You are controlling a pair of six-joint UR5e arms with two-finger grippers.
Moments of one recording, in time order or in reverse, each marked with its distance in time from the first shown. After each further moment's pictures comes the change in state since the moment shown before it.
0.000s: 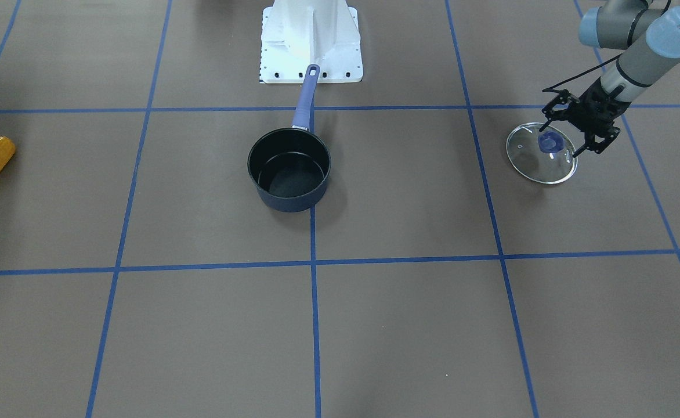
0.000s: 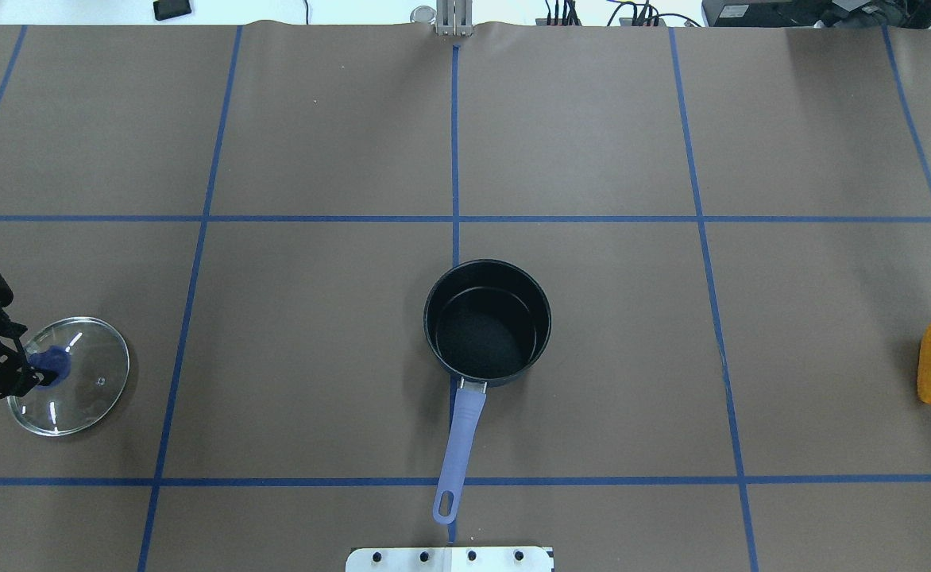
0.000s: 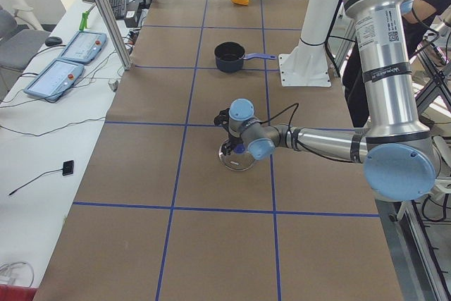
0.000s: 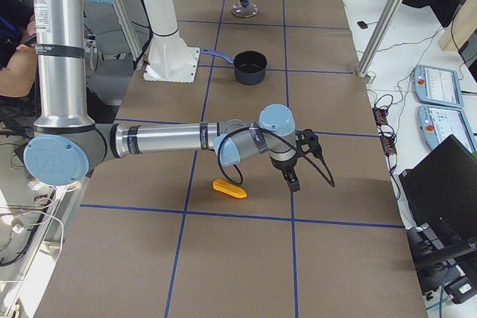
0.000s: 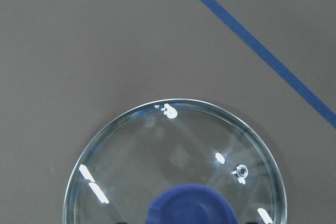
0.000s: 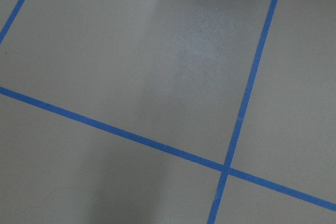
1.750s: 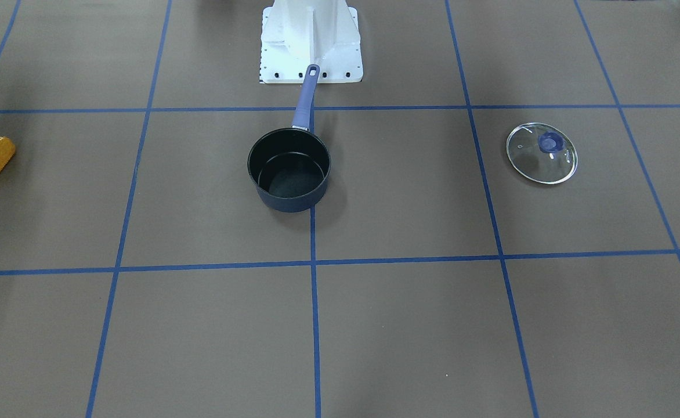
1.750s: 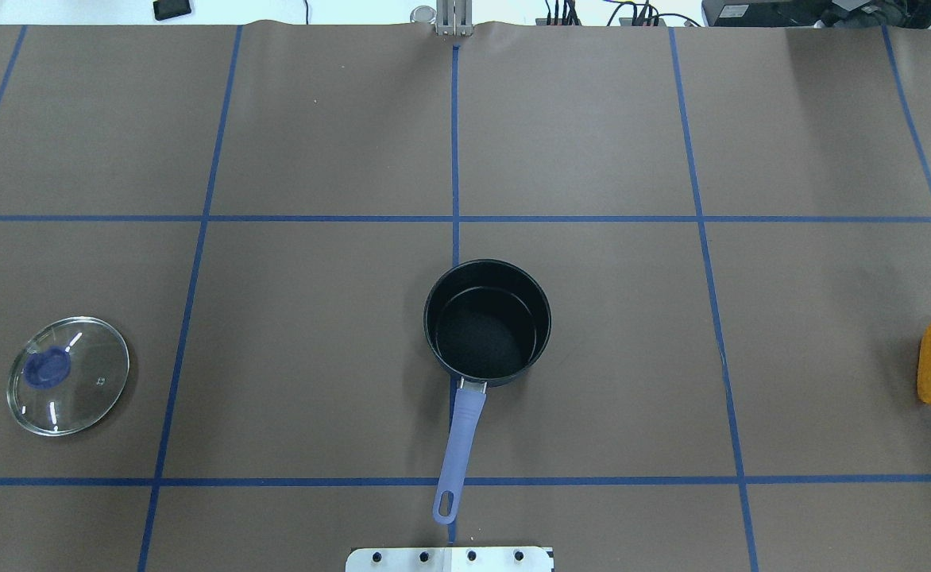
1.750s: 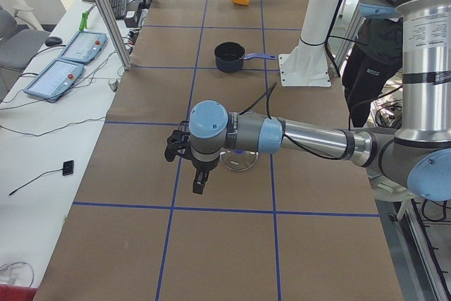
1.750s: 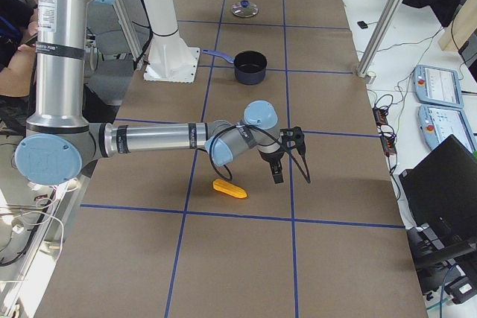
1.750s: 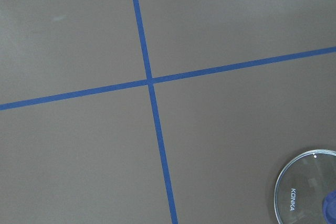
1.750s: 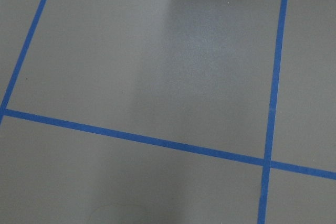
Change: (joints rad) left arm -0.777 -0.127 -0.051 0.849 -0.247 0.365; right arm -0.169 -0.132 0.057 0.256 -0.105 0.440
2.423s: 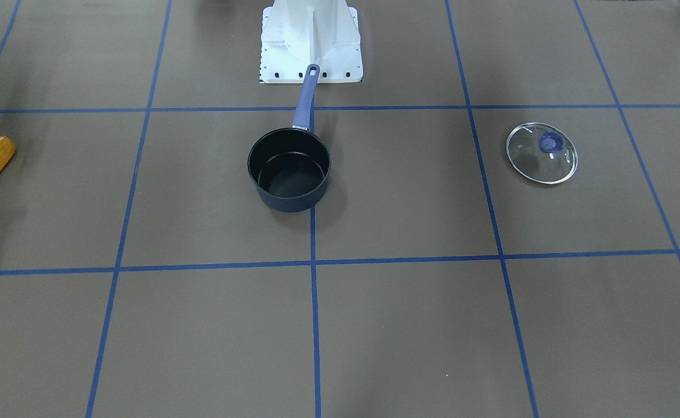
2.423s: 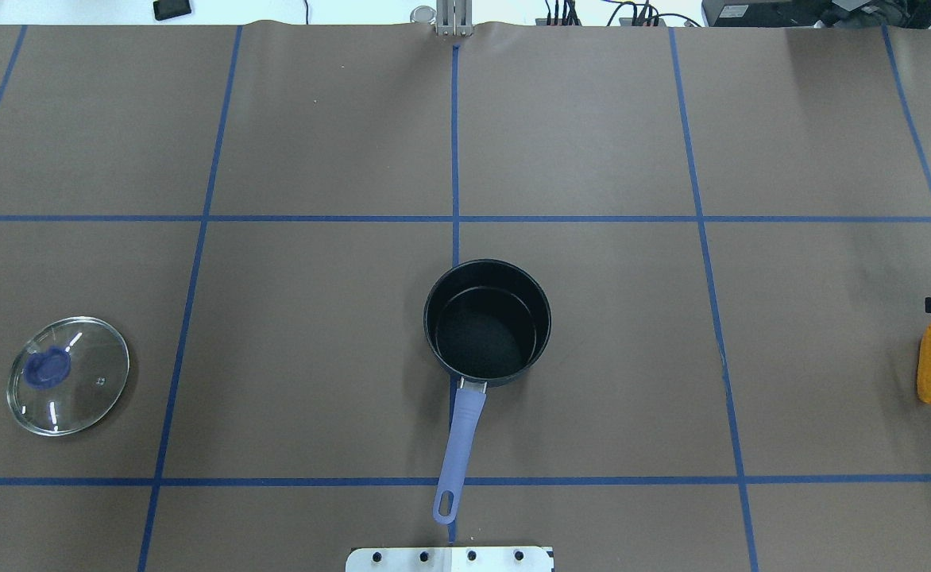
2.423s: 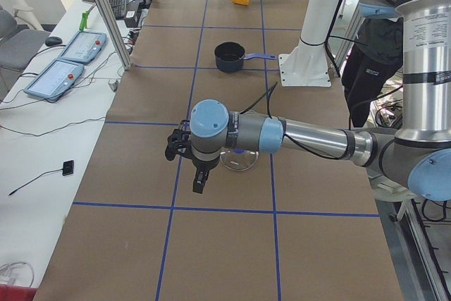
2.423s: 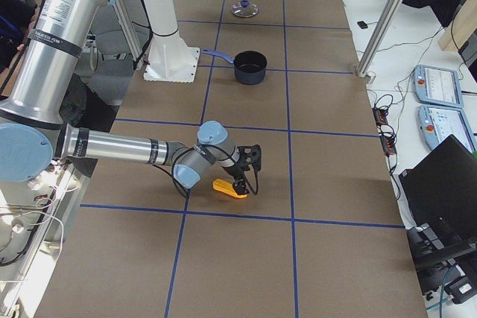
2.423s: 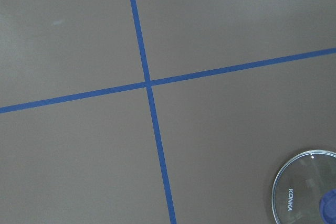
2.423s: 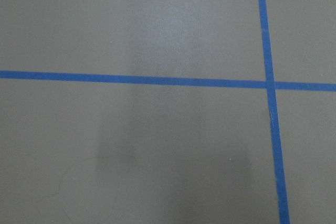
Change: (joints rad) left arm -0.001 0.002 -0.004 -0.003 -0.002 0.003; right arm -0.326 -0.233 -0.031 0.428 -0.317 0.407
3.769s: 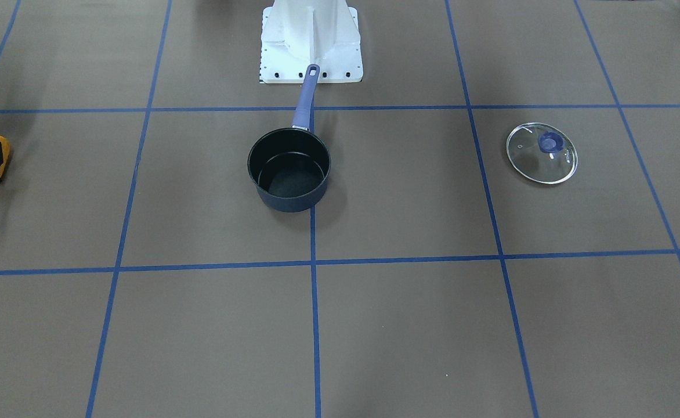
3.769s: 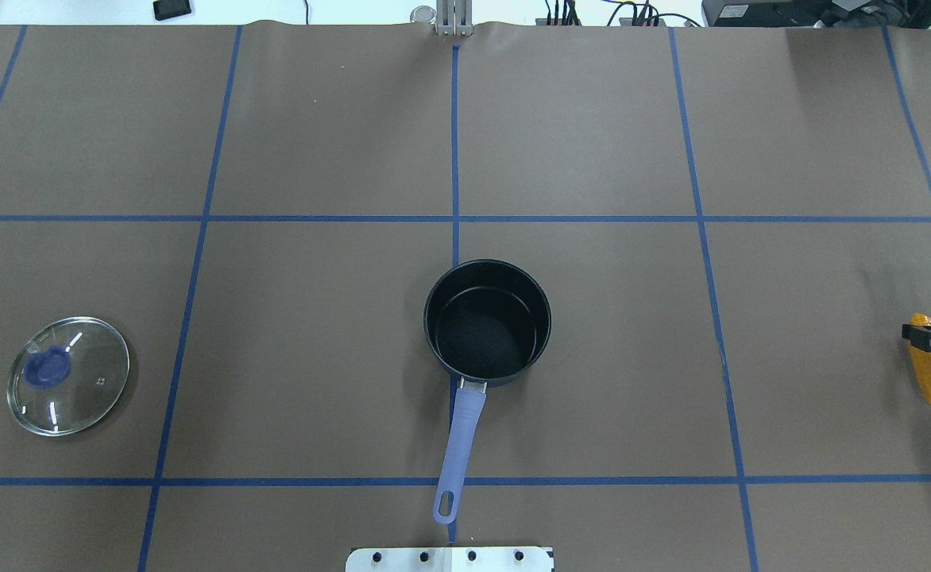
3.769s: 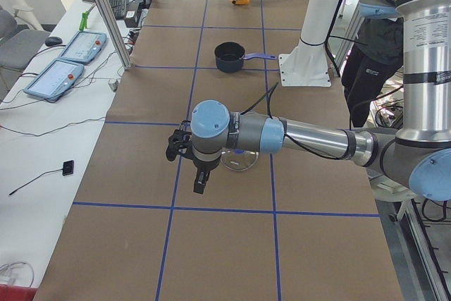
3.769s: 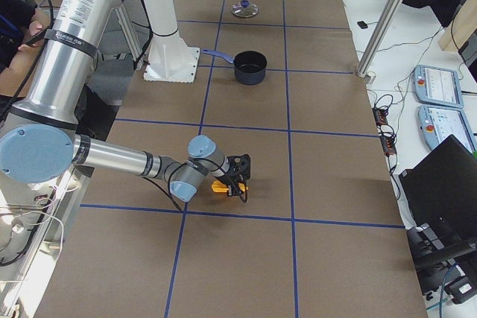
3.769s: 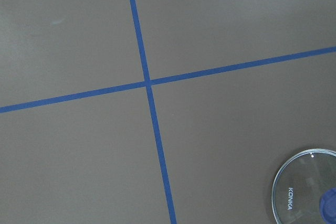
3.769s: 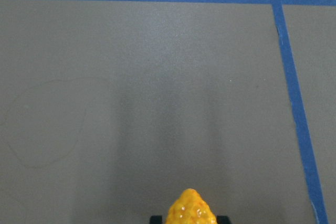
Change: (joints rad) left arm 0.000 0.007 -0.002 0.000 0.000 0.003; right arm -0.170 0.025 -0.124 0.200 -0.134 0.114
